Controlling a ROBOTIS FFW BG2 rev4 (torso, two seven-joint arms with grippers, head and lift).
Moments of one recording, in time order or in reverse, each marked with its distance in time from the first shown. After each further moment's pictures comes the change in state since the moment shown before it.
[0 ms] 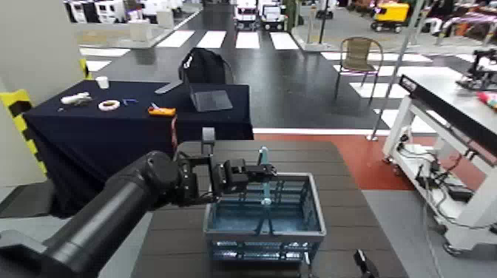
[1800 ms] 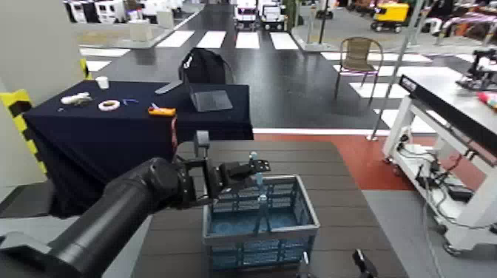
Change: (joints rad) left arm 0.004 -0.017 0.034 0.064 -0.085 -0.105 0.043; right arm -0.001 -0.004 0.005 -0.003 -0.006 0.003 0.002
